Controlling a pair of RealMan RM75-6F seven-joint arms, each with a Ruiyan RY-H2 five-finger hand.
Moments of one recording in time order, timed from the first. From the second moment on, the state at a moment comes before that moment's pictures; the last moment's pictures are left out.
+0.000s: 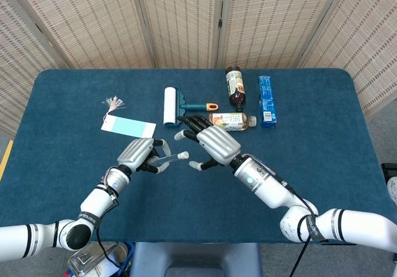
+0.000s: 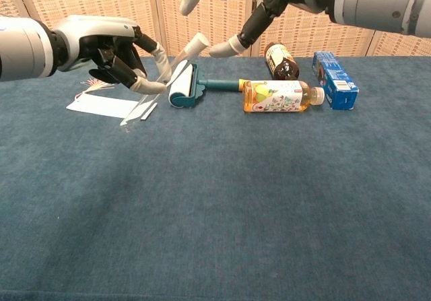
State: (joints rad) left arm -0.92 -1.29 -0.25 -1.84 0.74 0.90 0.13; right arm 0.93 -1.31 0.29 -1.76 -1.21 0.86 0.03
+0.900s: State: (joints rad) left arm -0.99 -1.51 -0.08 -1.51 0.66 0.98 0.66; right arm 0.71 -1.08 0.24 -1.83 -1.31 1.05 0.12
